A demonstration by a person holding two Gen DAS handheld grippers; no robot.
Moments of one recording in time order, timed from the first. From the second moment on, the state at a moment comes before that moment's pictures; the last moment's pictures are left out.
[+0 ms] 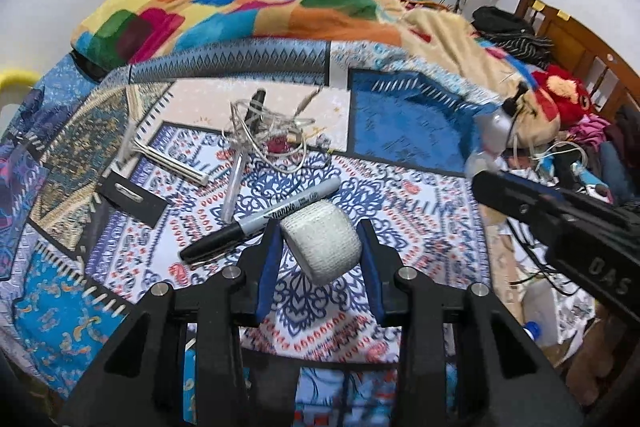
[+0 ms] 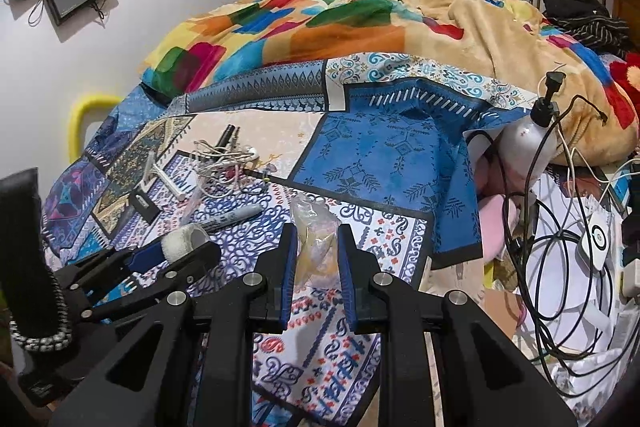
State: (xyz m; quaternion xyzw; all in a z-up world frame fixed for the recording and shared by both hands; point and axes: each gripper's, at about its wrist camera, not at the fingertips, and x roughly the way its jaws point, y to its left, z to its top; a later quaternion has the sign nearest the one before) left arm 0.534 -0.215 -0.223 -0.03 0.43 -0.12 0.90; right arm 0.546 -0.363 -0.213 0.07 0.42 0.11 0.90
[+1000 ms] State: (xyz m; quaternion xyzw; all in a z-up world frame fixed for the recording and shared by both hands) left arm 0.338 -0.127 -0.026 -0.02 0.28 -0.09 0.96; right arm 0.389 -0.296 -0.045 0.04 0.28 0.17 0.94
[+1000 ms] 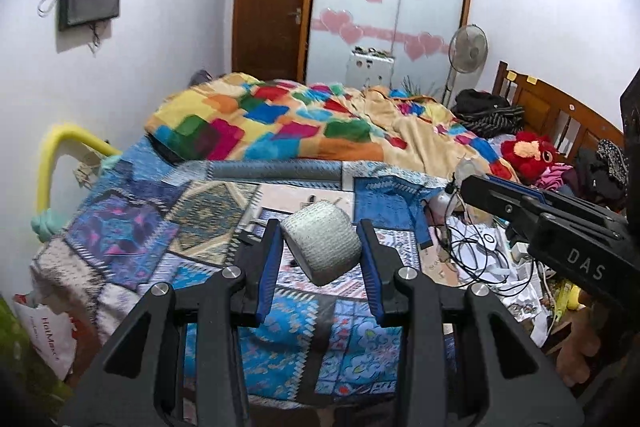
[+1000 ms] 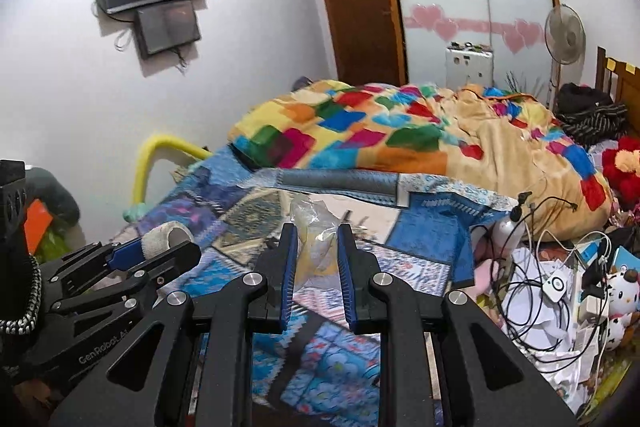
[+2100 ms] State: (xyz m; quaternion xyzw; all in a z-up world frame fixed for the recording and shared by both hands) left arm 0.187 0.101 -0.068 -0.05 0.30 0.07 0.95; right arm 0.294 -0.100 -0.075 -0.04 0.33 0.32 0.89
